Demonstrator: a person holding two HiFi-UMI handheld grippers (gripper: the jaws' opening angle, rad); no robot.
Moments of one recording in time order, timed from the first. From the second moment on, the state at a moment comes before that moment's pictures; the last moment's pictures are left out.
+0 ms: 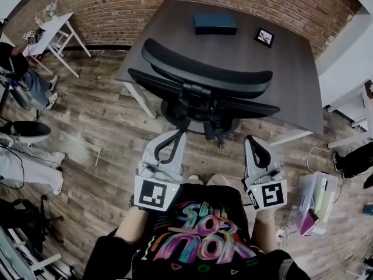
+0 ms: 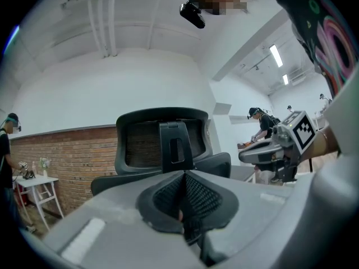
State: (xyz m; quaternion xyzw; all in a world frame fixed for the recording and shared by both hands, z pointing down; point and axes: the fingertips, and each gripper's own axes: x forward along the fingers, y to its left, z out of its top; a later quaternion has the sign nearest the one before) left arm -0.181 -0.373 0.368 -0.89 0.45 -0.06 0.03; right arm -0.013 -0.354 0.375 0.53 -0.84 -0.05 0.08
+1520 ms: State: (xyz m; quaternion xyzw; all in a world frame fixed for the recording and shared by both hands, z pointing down) left arm -0.183 -0.371 0.369 -0.89 0.45 -0.06 0.04; right arm -0.007 -0.347 0.376 0.52 -0.85 -0.03 0.08
